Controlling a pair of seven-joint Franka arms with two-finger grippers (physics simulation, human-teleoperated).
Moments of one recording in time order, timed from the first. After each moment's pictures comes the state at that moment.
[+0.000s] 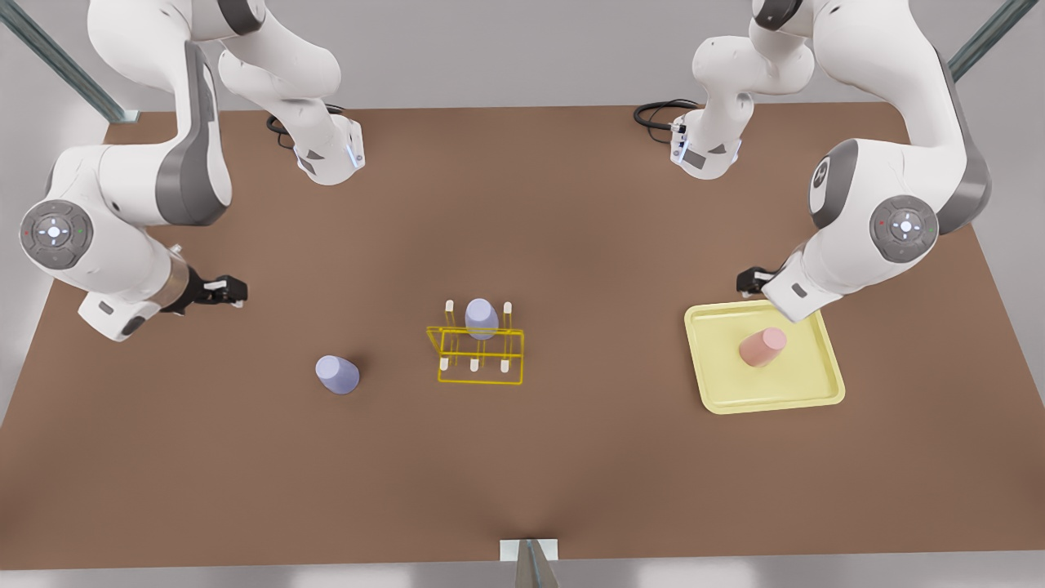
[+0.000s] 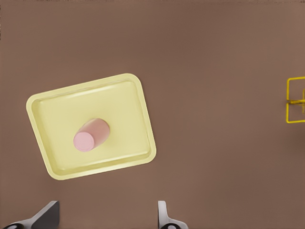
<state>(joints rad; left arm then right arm) -0.16 0.26 -0.03 -1.38 0.03 1.47 -0.04 -0.02 0.22 0.10 -1.40 -0.10 1.49 -0.08</state>
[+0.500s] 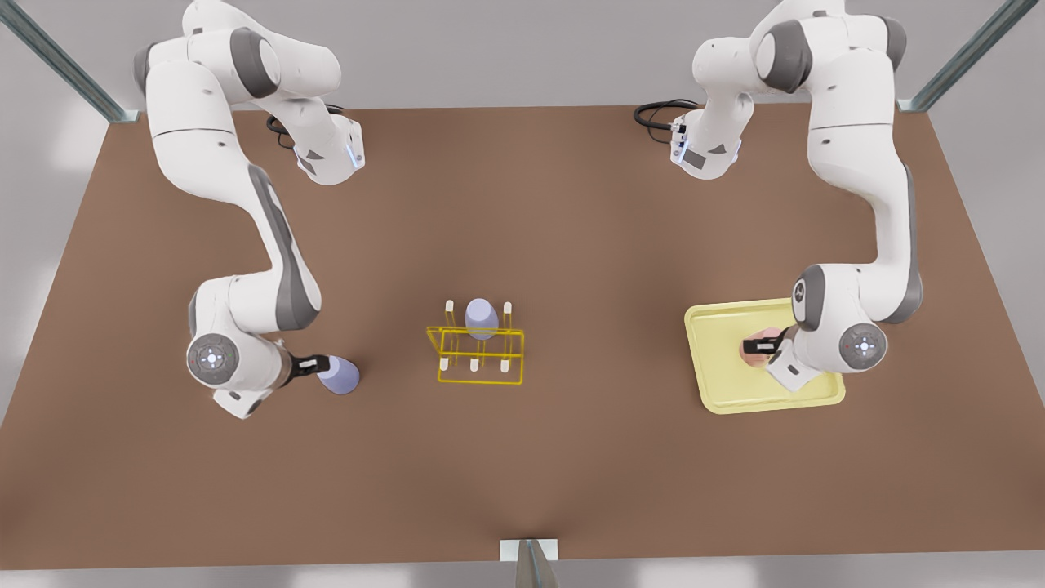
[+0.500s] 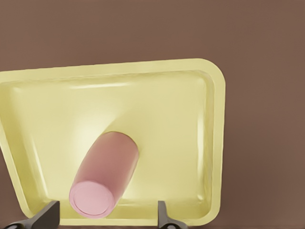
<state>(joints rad) -0.09 0.48 0.10 -1.72 0.02 1.92 -0.03 0.04 0.54 0.11 -1.54 -0.08 1.90 -0.01</state>
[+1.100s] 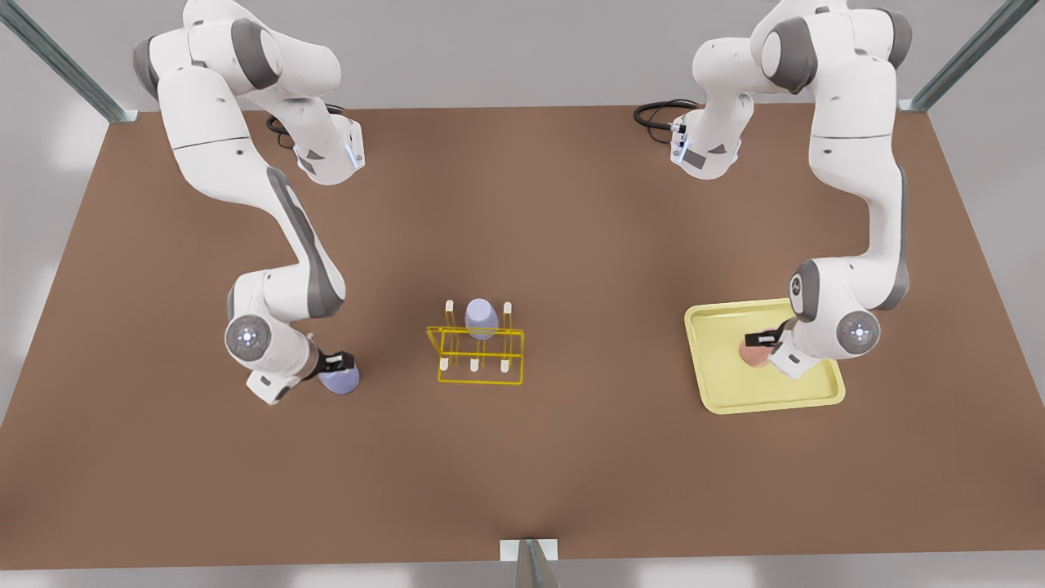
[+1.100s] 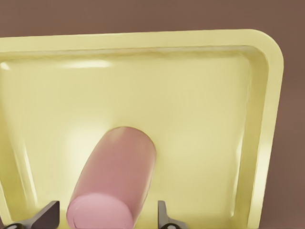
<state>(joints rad) -0.08 0.48 0.13 -1.89 0.00 2.09 -0.01 0.06 0.50 0.12 -1.79 -0.05 2.21 0.05</state>
